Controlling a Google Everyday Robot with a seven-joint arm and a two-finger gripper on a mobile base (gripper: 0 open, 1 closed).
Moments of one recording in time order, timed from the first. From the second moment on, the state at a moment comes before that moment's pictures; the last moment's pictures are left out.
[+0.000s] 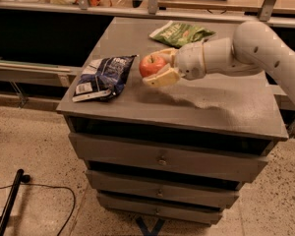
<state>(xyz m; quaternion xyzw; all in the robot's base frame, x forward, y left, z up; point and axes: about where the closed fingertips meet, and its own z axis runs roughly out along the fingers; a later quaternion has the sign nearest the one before) 0.634 -0.025 0.870 -0.57 0.59 0.32 0.48</state>
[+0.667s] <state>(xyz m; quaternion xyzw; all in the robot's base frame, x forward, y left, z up) 0.627 0.004 0.847 -0.58 0.60 0.33 0.45</state>
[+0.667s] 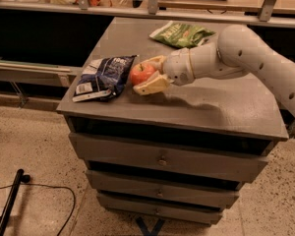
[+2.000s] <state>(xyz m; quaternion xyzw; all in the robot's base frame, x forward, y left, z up) 0.641 0.012 0.842 -0.53 0.61 0.36 0.45</state>
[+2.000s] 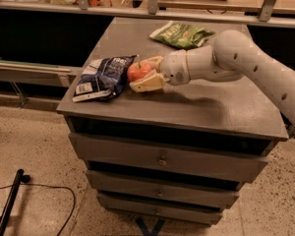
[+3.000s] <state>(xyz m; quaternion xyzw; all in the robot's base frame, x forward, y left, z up) 0.641 0.007 0.849 -0.53 0.60 0.38 0.46</state>
